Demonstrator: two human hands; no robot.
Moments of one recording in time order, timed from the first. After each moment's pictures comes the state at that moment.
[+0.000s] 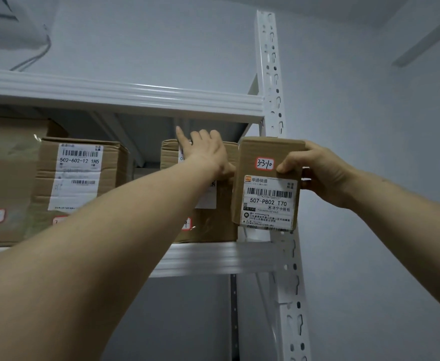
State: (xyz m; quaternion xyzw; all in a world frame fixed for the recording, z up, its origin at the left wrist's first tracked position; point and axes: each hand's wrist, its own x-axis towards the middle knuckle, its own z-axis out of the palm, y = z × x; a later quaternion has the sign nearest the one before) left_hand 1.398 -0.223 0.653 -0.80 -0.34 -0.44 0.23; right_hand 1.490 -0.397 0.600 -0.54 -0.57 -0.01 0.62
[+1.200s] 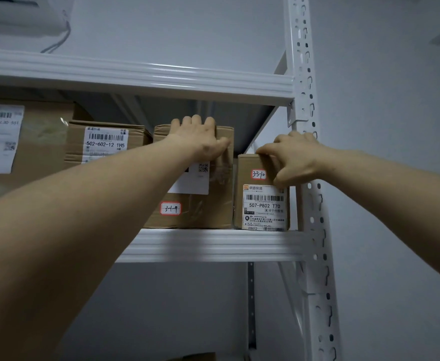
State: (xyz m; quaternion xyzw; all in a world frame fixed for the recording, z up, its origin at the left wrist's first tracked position) left_hand 1.339 -0.184 0.649 -0.81 -0.33 -0.41 0.25; right_hand 1.461 -0.335 0.624 -0.76 -0.50 -0.42 0.03
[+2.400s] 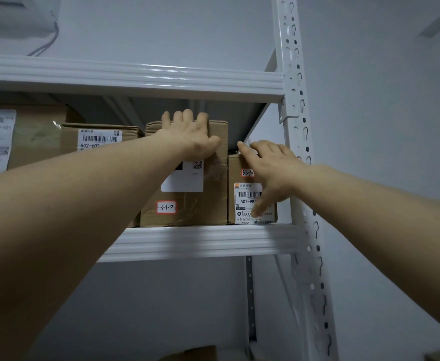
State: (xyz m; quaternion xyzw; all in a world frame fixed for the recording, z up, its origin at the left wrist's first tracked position) left_hand 1.331 -0.193 0.649 -0.82 -0.33 -0.40 0.25; right_hand 1.458 -0.316 0.594 -0.76 -0.51 -0.41 0.03
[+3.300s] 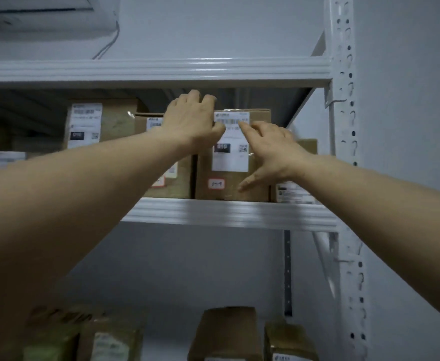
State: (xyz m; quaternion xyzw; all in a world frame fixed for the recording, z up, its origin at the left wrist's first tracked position) left_hand 1.242 -0.214 0.612 -0.77 -0.32 -0.49 0.26; right_hand 1.383 -0.304 0.582 -0.68 -0.61 -0.39 0.13
